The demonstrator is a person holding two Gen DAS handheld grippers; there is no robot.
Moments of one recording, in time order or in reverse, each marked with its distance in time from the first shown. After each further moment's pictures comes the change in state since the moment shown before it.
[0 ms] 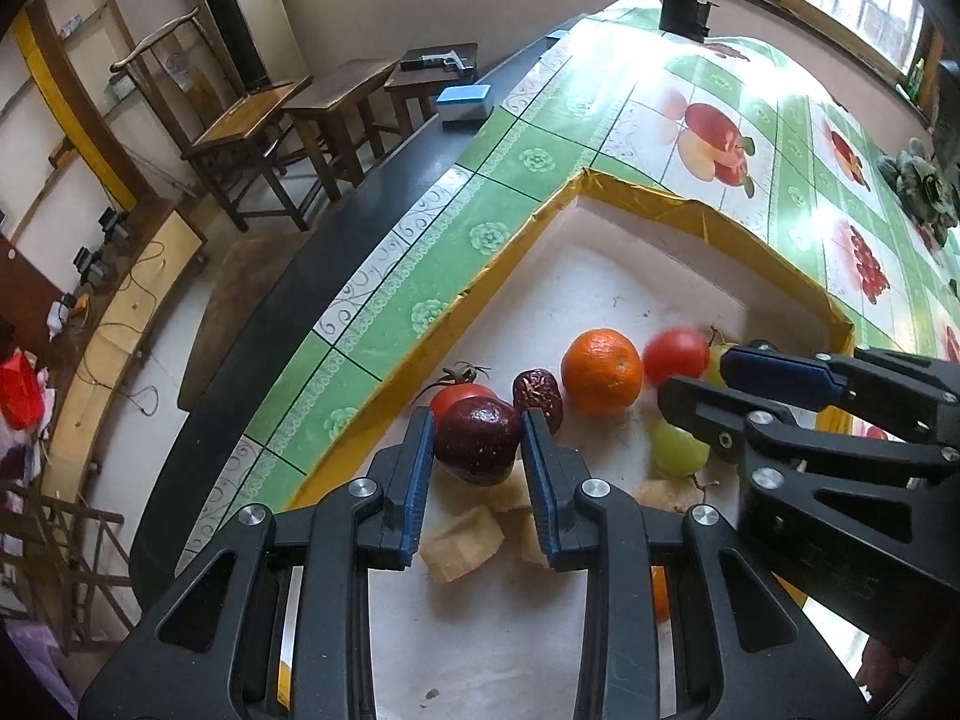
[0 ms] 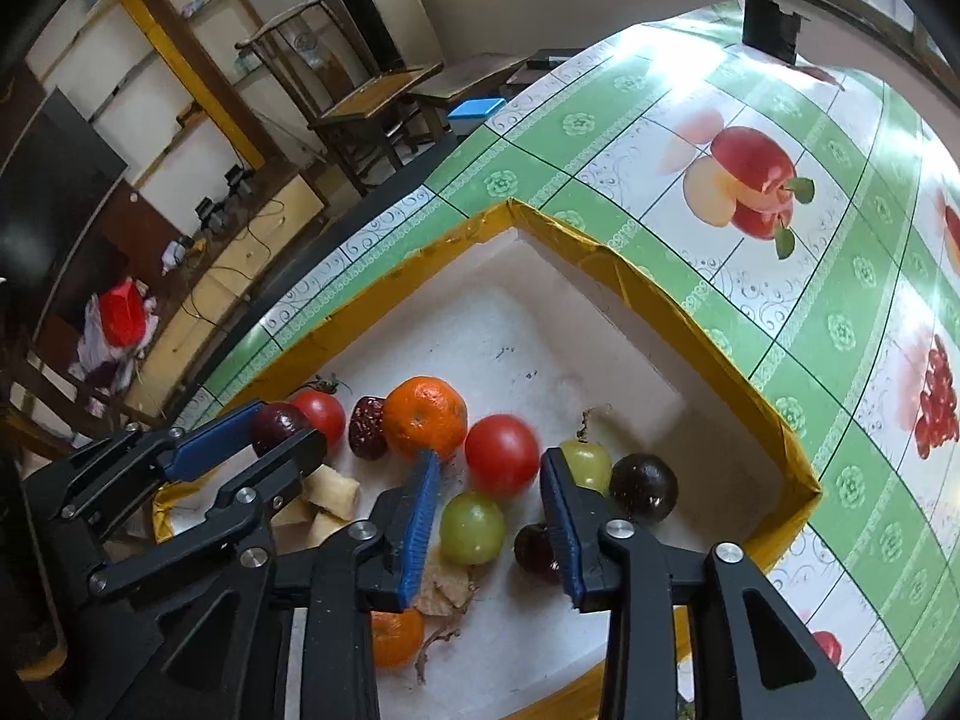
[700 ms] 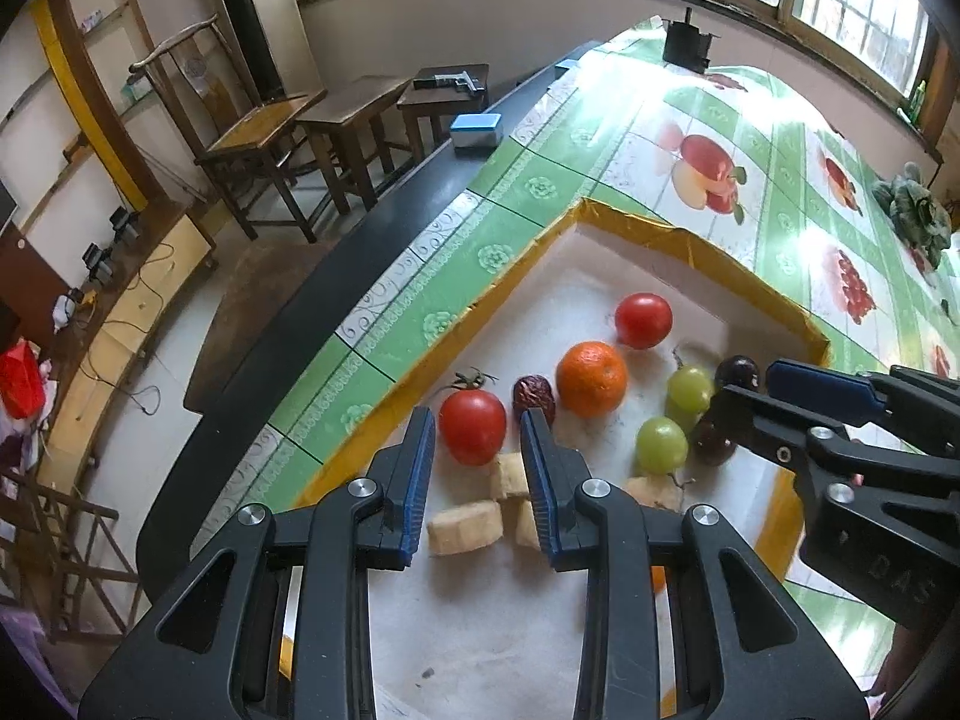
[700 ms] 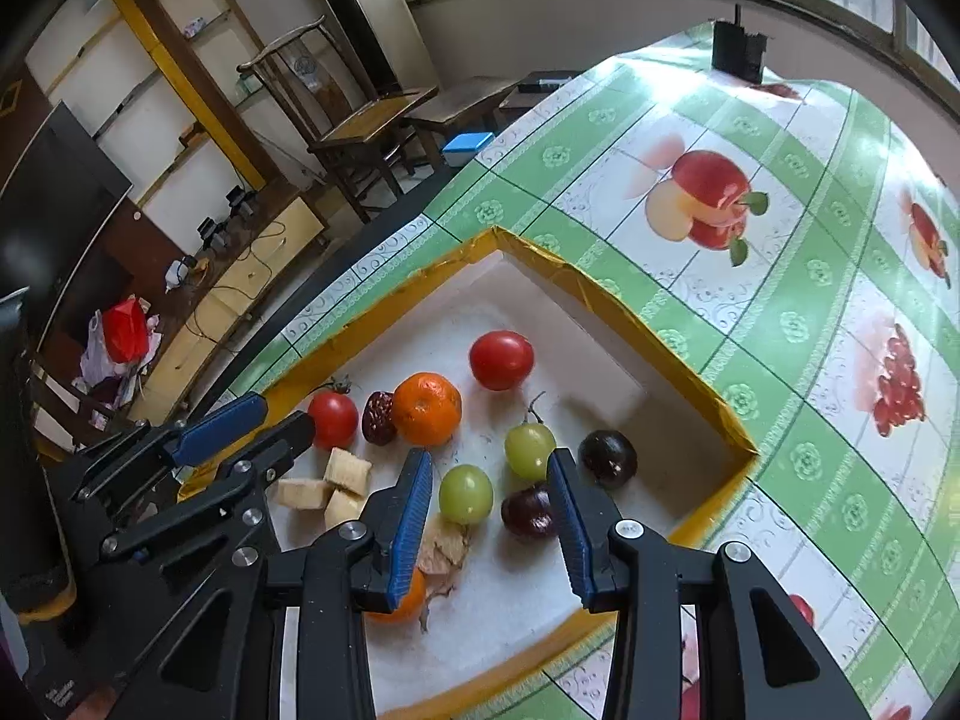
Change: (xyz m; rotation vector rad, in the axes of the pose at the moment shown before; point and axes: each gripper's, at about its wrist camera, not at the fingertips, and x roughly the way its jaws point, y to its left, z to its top) left arm -0.022 -0.001 -0.006 -0.030 -0.050 0.001; right arm -0.038 0.000 -0.014 0.006 -0.057 -0.022
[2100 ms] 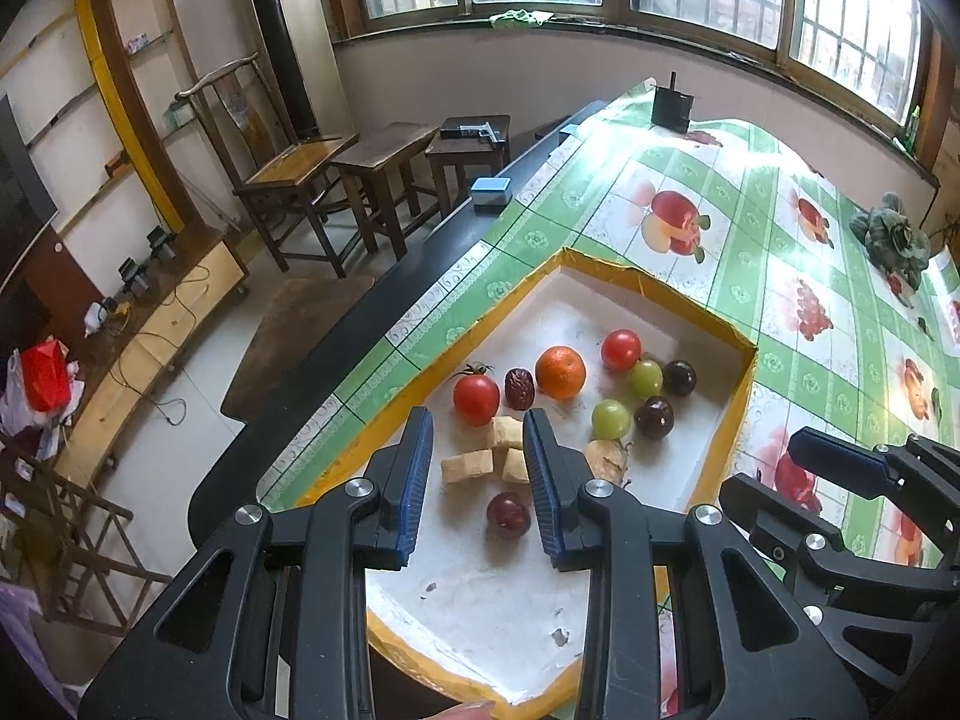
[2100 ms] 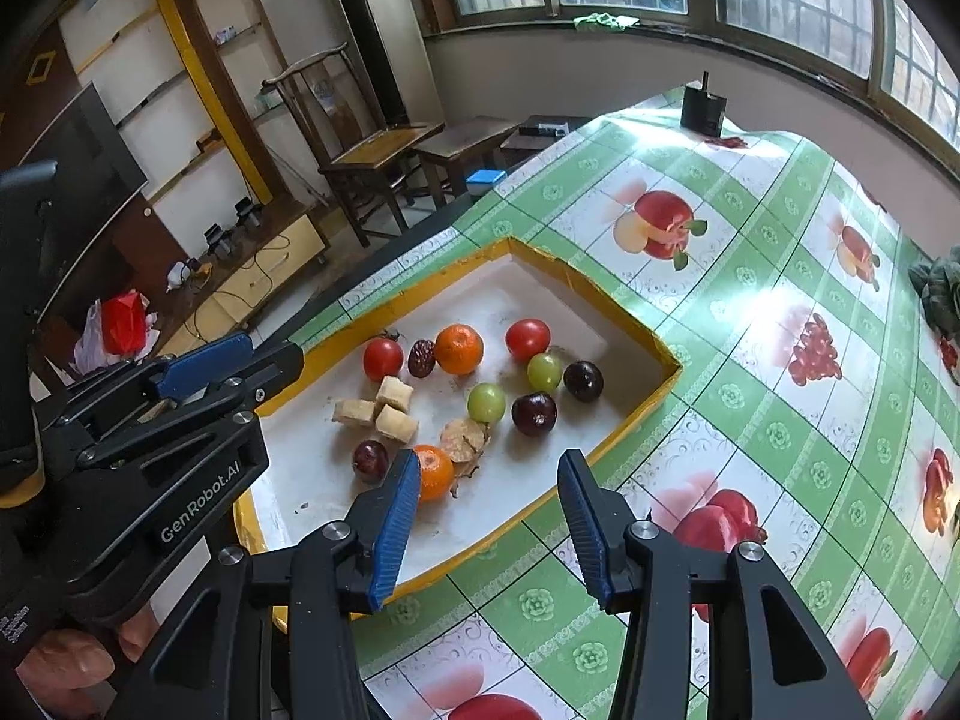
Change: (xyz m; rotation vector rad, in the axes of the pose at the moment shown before) left arm -0.084 -0.010 -0.028 -0.041 -0.123 0.057; right arm -0.074 0.025 -0.056 -0.057 -0.090 -0.052
